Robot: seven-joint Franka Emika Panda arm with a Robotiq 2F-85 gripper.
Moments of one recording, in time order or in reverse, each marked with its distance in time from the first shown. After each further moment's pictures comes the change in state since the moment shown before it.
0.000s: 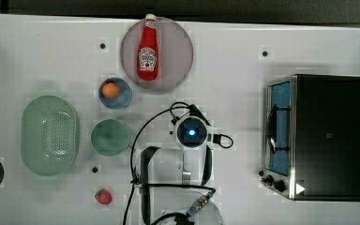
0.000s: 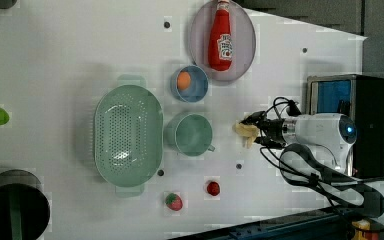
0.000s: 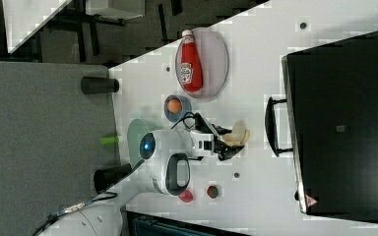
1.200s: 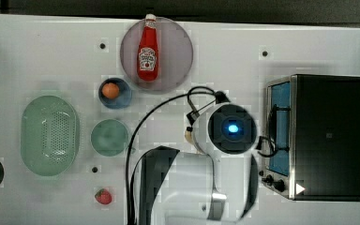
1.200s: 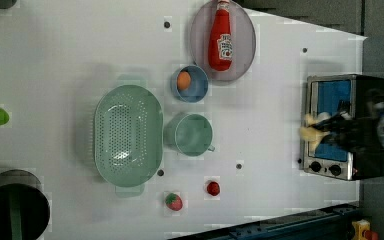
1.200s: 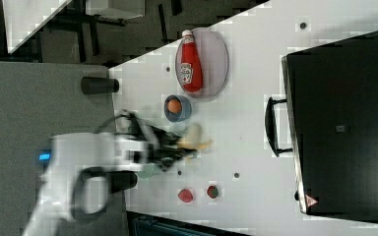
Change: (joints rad) arm -0.039 -0.574 -0.043 0.191 -0.010 -0.729 0.000
